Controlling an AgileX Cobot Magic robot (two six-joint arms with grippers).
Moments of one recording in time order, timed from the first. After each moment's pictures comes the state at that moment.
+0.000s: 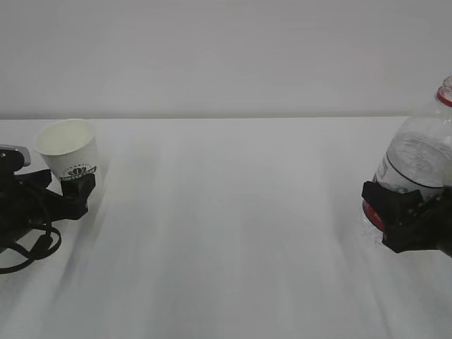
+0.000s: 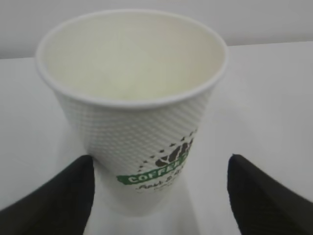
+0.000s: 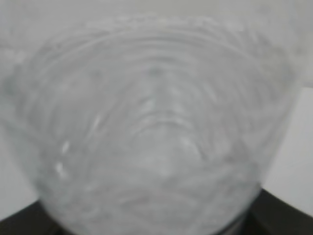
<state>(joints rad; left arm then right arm) -0.19 2.00 -0.46 0.02 -1.15 -0.08 0.09 1.61 -0.20 -0.31 -1.08 0.10</state>
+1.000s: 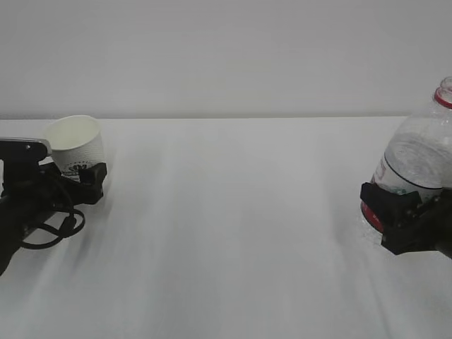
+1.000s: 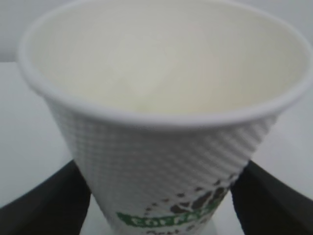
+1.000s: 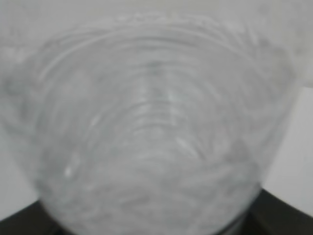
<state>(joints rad) -0.19 2.15 -0.64 -0.03 -1.15 -0.08 0.09 1.61 -0.20 -0.32 -1.08 0.10</state>
